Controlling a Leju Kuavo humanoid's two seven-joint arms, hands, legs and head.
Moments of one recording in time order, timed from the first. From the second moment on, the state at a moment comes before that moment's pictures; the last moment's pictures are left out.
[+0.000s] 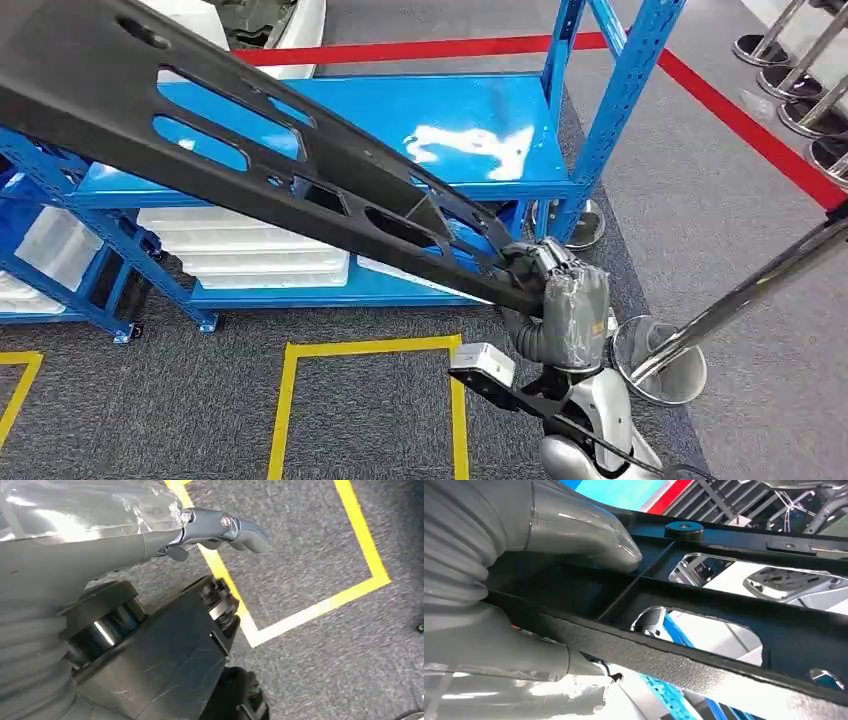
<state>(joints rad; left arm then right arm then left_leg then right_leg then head) -0.14 -0.03 -1.17 -0.32 1.06 0.40 -0.39 -0.03 -0.16 0.53 -1.81 1.04 -0.65 0.15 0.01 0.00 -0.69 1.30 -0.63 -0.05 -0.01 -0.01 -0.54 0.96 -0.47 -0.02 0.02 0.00</state>
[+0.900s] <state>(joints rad) -0.14 -0.03 -1.17 -0.31 1.06 0.39 -0.38 -0.04 -0.15 0.53 -1.81 1.03 -0.65 0.16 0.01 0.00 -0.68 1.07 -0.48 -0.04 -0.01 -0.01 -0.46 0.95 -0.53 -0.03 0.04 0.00</state>
